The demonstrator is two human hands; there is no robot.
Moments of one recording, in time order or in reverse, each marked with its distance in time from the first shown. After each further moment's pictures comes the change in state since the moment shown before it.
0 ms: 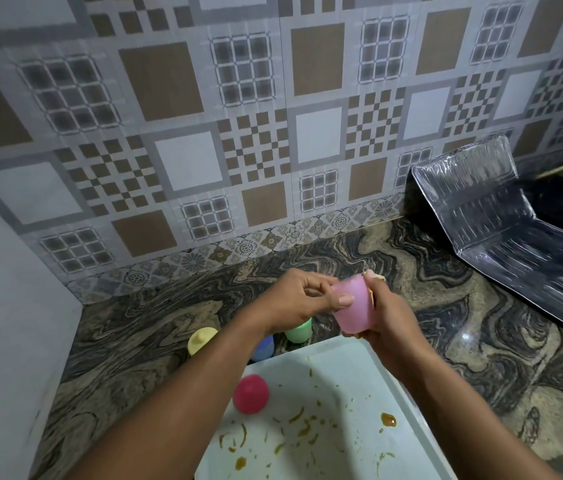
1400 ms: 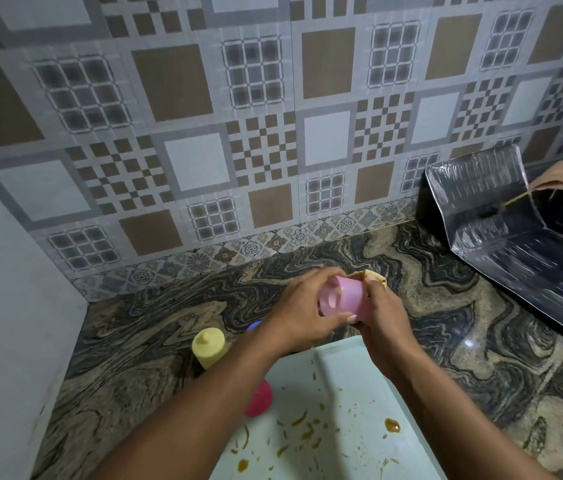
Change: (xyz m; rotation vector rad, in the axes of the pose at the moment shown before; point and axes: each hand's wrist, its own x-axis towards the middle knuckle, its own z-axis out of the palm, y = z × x) left_hand -0.004 -0.017 0.011 0.465 0.217 0.238; right_hand 0.008 0.006 0.018 0.007 0.043 -0.124
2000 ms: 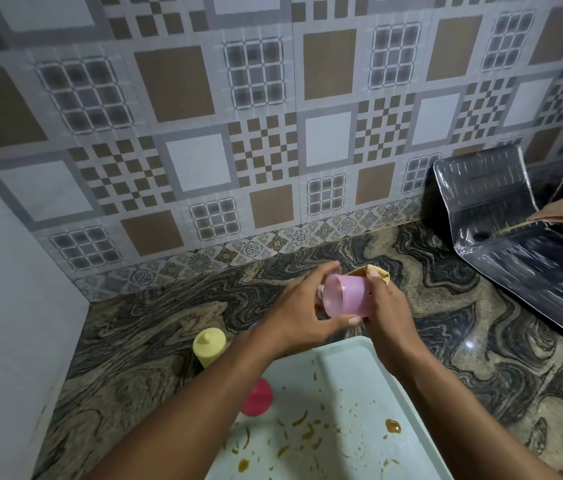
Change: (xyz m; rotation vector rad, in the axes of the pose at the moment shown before) left_hand -0.004 -0.005 -0.004 -0.006 -0.007 0.013; right_hand 0.004 0.001 -0.005 -0.085 -0.040 -0.100
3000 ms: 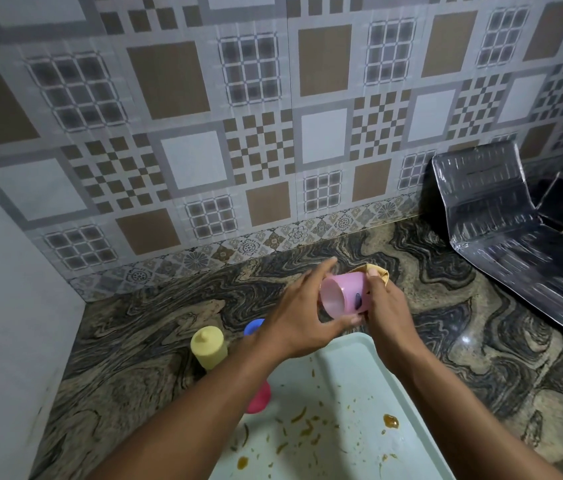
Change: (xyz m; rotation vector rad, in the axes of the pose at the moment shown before) left_hand -0.004 -0.004 0.012 0.090 0.046 0.047; right_hand 0.004 0.012 -0.006 -0.063 0.036 -0.024
